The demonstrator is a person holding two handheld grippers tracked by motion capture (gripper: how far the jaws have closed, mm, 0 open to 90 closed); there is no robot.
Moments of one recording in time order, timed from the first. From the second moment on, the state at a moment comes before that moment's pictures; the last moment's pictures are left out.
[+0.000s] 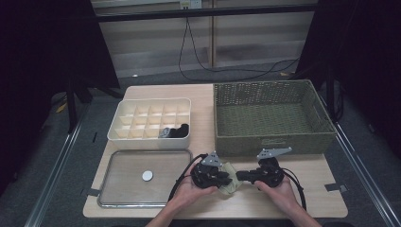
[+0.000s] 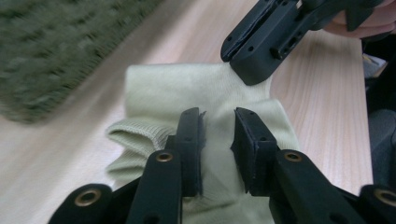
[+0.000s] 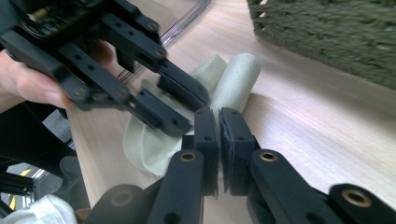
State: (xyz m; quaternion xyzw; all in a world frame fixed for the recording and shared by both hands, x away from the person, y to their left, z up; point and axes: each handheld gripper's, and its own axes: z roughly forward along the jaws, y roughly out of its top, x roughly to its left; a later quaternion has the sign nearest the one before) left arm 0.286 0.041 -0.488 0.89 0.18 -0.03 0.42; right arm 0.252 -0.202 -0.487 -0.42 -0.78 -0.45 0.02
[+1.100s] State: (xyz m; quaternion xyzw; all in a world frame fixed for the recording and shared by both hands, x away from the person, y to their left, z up) left arm 0.275 0.046 -0.496 0.89 0.17 -0.02 0.41; right arm 0.250 -0.190 -0.473 -0.39 -0.79 -0.48 0.00
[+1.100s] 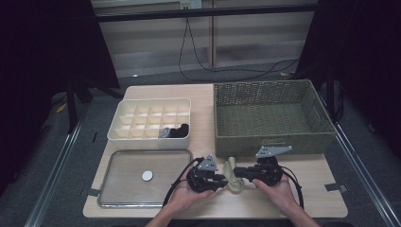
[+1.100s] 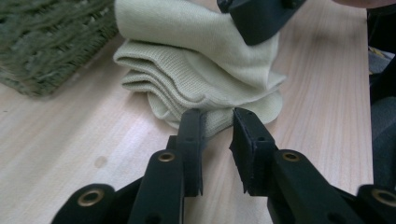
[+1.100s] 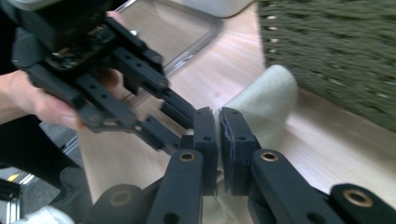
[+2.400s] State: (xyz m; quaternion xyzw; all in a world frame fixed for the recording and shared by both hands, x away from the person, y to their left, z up) left arm 0.306 0.034 -0.475 0.87 0.22 -0.03 0.45; right arm 0.239 -0.174 -0.496 -0.36 -0.83 -0.43 0.02
